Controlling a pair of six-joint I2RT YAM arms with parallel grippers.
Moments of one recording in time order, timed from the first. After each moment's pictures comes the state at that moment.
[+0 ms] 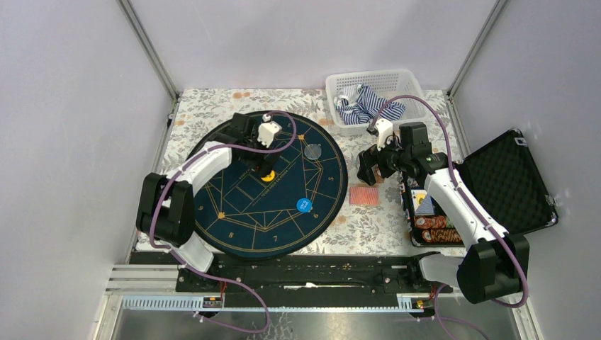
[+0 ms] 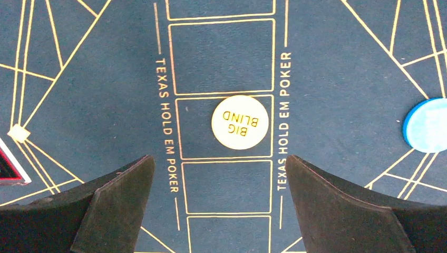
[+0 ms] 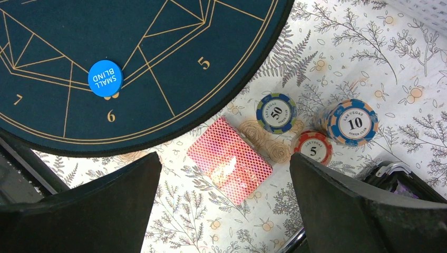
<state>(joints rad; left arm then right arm) -0.33 1.63 1.16 -0.51 0.21 0.36 0.23 1.23 0.97 -0.53 -0.44 -0.26</state>
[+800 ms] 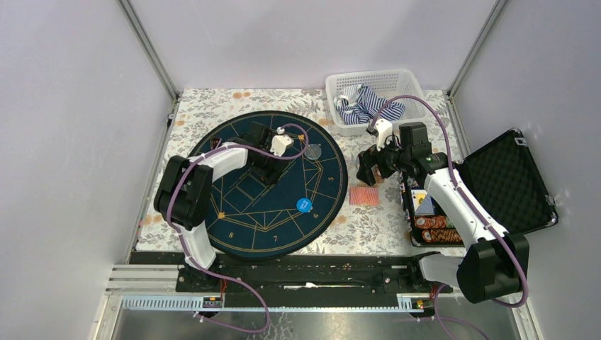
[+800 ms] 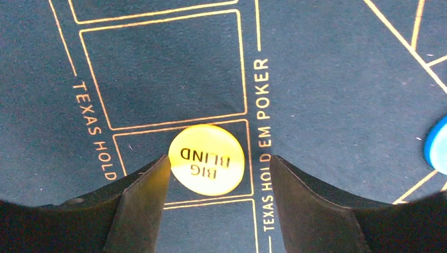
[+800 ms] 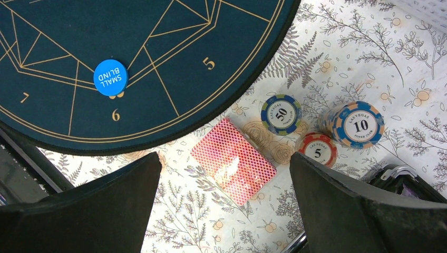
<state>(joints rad) -0.36 1.80 1.15 -0.45 0.23 0.36 0.23 1.24 0.97 -0.54 -0.46 -0.26</state>
